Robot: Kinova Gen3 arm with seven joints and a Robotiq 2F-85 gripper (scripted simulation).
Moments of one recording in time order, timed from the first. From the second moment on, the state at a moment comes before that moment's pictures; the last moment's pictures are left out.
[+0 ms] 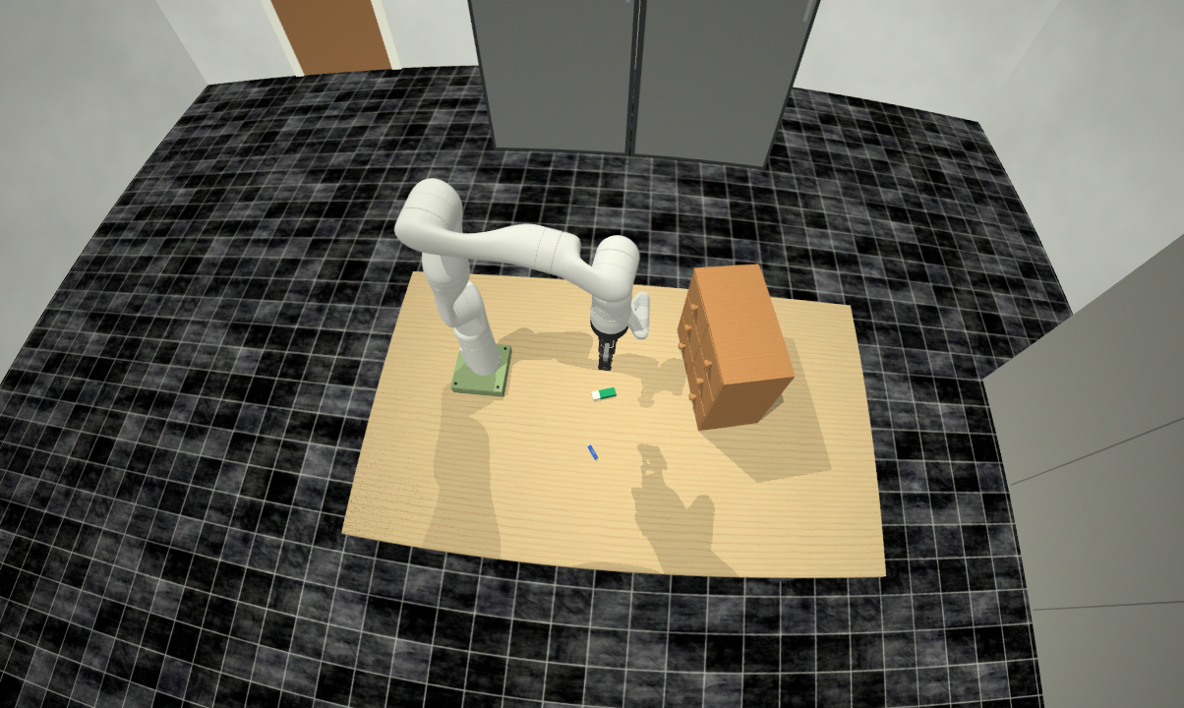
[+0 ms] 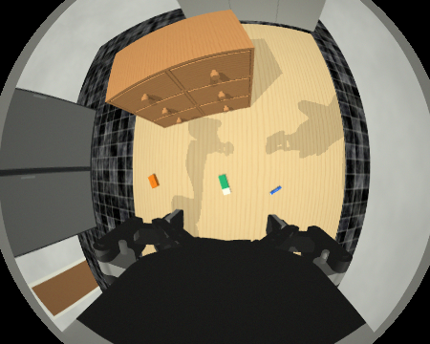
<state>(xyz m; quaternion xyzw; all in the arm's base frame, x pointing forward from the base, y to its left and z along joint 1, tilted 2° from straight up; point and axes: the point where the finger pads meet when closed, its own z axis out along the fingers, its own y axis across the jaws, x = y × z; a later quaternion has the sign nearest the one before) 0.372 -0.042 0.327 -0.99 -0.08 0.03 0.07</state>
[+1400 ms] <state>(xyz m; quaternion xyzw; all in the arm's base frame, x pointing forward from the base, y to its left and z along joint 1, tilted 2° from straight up) 0.381 -0.049 0.340 -1.00 -0.09 0.02 0.02</state>
